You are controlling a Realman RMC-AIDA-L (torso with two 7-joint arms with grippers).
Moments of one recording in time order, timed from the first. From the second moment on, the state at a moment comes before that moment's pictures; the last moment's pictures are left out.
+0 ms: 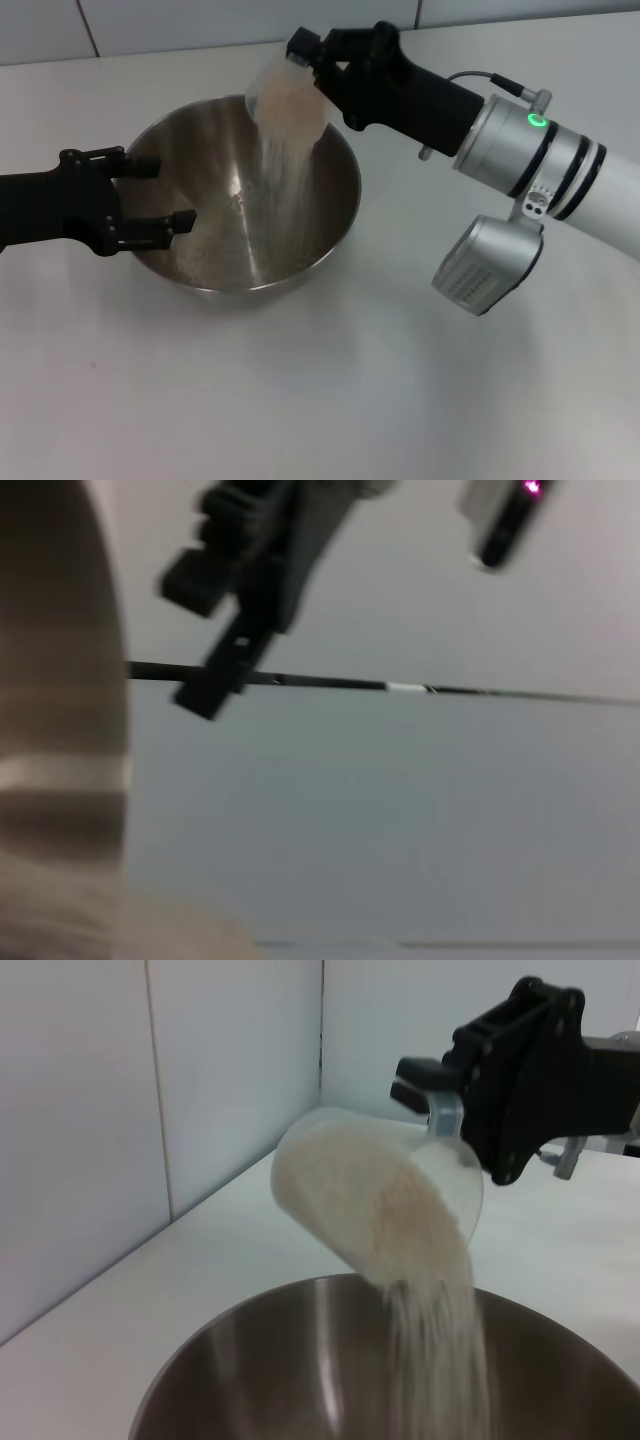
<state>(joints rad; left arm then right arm) -0.46 -2.06 0.94 0.98 1.97 1.48 -1.48 0.72 2.09 -1.35 -0.09 -0.72 -1.38 -1.03</state>
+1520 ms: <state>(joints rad) -0.47 -2.06 0.94 0.98 2.00 1.48 -1.48 0.59 2.09 -1.97 -0.45 -0.16 -1.17 -1.26</state>
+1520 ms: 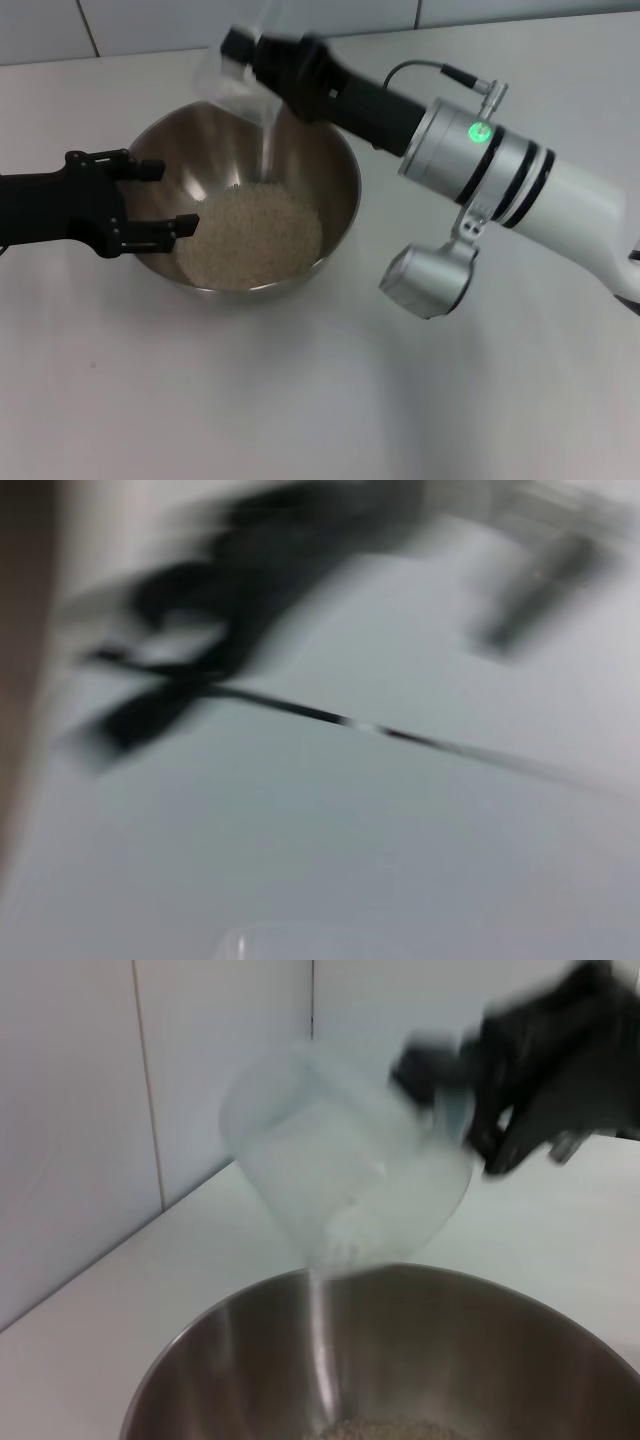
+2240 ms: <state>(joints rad) -0.47 -2.06 0.94 0.98 2.00 1.48 -1.48 0.56 2.09 -1.96 -0.26 0.36 -1.29 0.06</state>
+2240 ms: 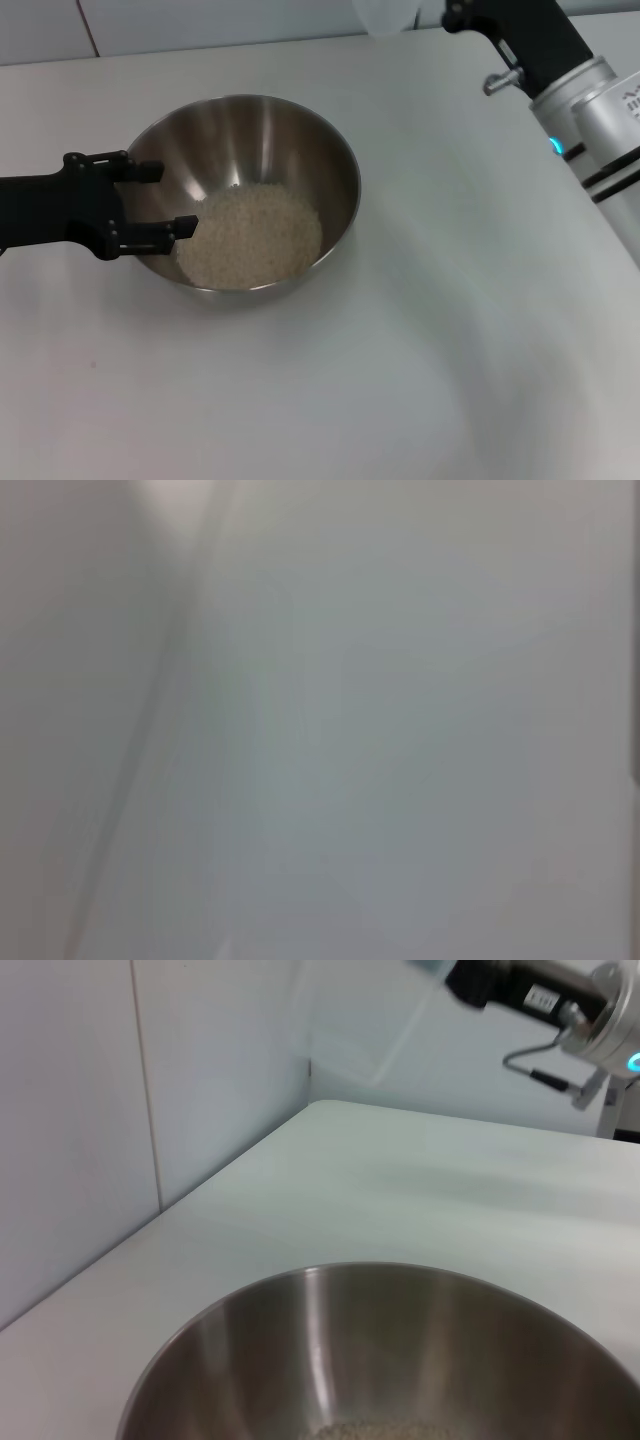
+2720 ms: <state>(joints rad) -0.48 -2.07 0.94 0.98 2.00 1.48 -1.48 0.58 2.09 -1.96 -0.21 0.35 -0.86 0.22</state>
